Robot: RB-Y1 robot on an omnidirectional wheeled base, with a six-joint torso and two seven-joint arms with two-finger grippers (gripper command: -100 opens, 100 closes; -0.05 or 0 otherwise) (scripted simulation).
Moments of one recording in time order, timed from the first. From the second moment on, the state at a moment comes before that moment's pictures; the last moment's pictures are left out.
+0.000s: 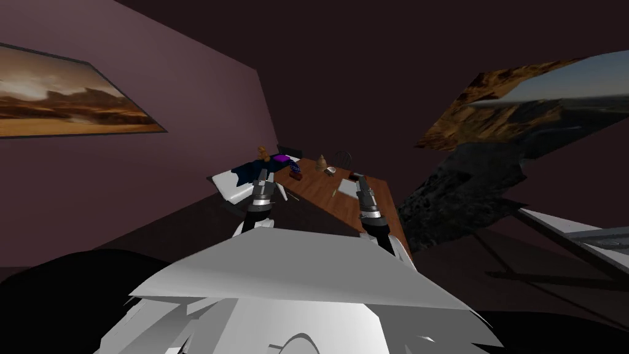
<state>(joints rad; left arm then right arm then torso) 0.52 0.04 -0.02 -2.22 -0.08 -0.51 0.14 0.55 -0.19 0.06 -2.25 0.24 -0.49 0.06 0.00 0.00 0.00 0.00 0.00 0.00</state>
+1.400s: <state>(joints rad) 0.52 0.04 -0.02 -2.22 -0.08 -0.51 0.14 0.66 -0.48 0.07 -2.15 0.61 -0.47 0.05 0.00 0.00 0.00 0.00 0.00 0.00</state>
